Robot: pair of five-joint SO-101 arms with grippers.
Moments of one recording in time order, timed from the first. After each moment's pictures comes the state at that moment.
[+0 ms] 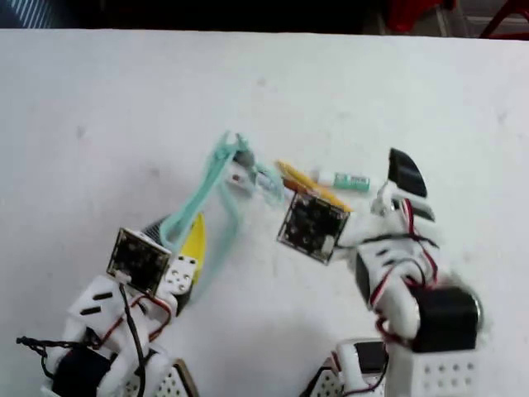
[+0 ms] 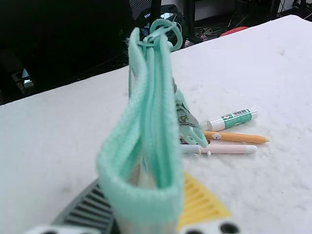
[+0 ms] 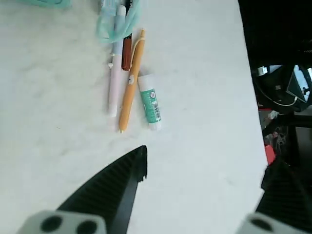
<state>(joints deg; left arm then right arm) 19.1 -105.0 71.2 63.8 -2.2 -5.6 -61.8 24.6 89.3 68.5</state>
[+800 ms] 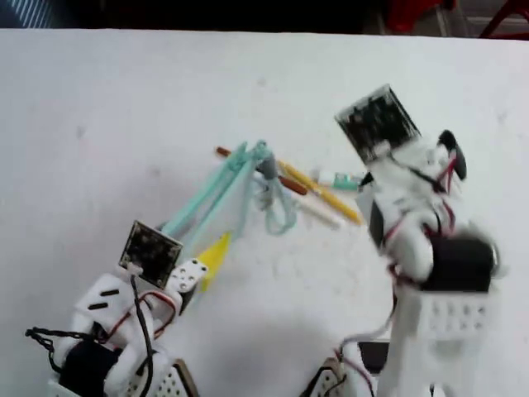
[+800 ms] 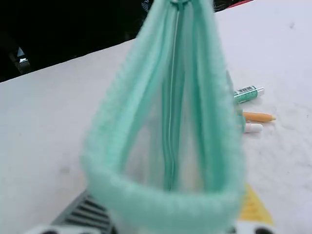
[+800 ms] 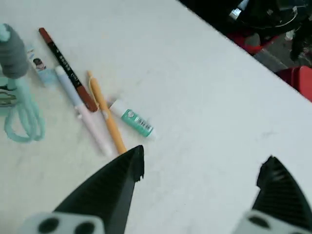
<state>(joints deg) 18.7 -104.8 74.0 65.3 -2.8 -1.1 -40.6 6.4 88.2 35.9</state>
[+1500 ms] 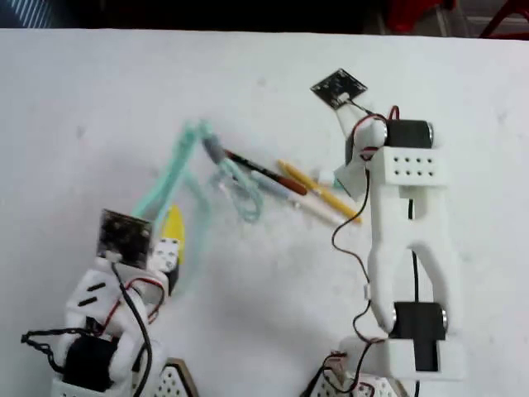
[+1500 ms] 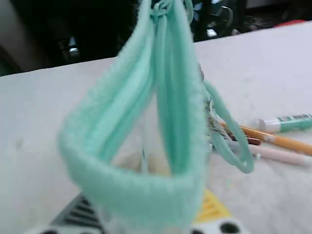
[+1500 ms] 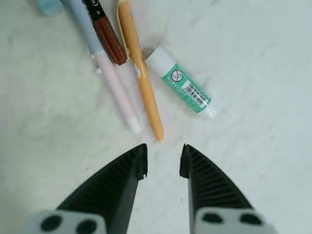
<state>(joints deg) 7.2 -104.8 77.2 59.4 -0.8 -1.0 -3.8 3.6 82.8 39.0</state>
